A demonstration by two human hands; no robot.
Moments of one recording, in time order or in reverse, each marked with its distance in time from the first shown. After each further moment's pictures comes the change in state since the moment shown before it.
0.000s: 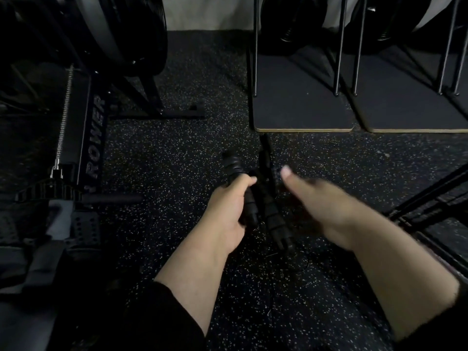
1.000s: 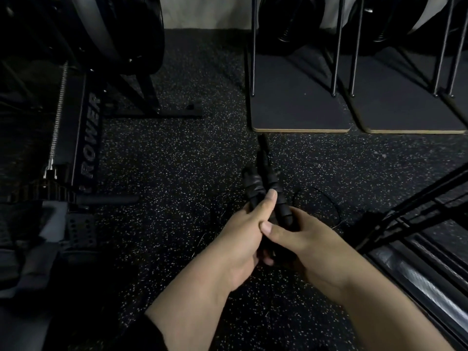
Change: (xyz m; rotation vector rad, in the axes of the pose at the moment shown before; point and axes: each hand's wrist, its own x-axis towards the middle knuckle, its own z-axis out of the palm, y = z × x) left_hand -0.033 -0.022 0.000 0.212 -0.232 -0.118; right_hand -0.014 0.050 0.031 0.357 -0.193 -0.161
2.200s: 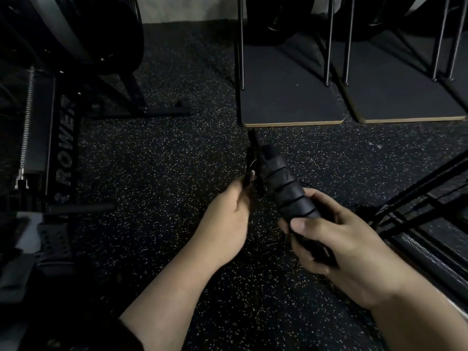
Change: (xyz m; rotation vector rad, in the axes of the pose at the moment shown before) left_hand 0.040 0.012 0.023 0.752 0.190 0.431; right_hand -0.018 -0.021 -0.075 0.293 -0.014 -0.111
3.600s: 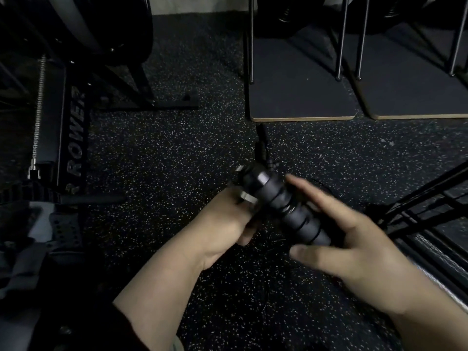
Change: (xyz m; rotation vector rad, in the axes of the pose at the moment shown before) left_hand -0.007 -0.012 -0.019 -0.400 -0.289 -0.090; right_hand -0.011 -0.006 0.019 -0.667 -0.175 -0.239
